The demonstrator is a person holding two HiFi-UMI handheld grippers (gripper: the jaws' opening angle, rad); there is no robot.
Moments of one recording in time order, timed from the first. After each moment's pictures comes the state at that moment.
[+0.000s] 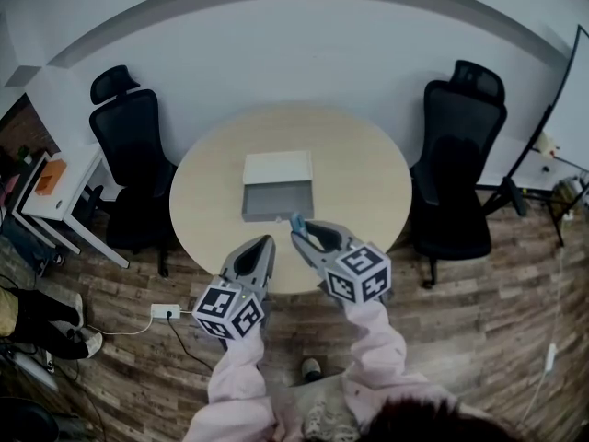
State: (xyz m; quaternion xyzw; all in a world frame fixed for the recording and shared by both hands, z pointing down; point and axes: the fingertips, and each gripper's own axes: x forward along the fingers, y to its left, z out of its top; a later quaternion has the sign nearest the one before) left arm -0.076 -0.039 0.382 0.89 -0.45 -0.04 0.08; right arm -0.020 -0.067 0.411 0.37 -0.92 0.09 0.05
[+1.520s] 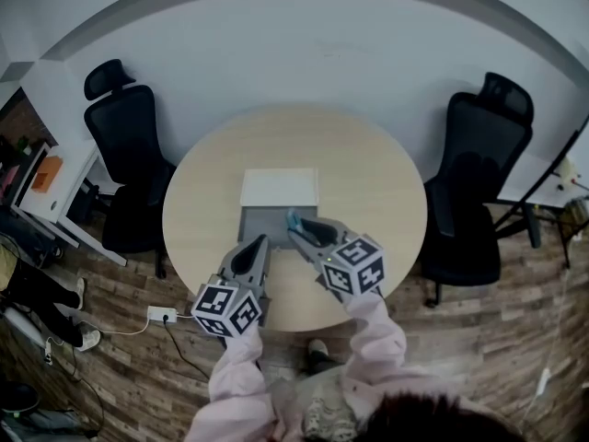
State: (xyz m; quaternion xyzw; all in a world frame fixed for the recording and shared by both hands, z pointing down) left arm -0.080 -0.169 0.406 0.87 -0.48 -0.04 0.11; right arm -0.024 -0.203 0.431 0.32 -0.94 0.11 0.08
